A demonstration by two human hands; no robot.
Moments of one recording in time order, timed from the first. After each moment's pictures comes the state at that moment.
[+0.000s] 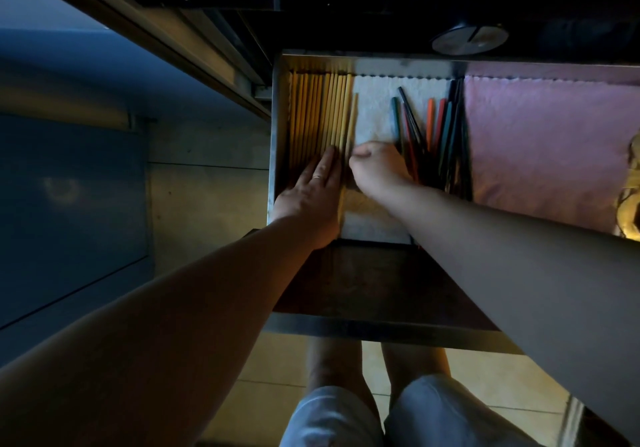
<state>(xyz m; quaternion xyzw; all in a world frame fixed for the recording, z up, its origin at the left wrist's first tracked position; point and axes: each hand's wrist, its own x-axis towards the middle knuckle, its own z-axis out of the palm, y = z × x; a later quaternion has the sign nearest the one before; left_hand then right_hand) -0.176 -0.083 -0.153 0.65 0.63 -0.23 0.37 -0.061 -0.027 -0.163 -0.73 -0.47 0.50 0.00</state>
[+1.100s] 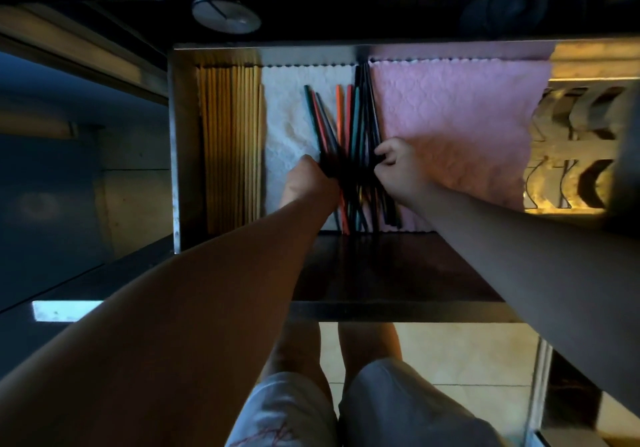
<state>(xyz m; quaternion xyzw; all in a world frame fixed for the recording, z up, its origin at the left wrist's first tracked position) -0.042 -0.066 -0.173 0.39 0.80 -0.06 0.45 0.107 -0.052 -0.175 -0.73 -0.43 0.53 0.10</state>
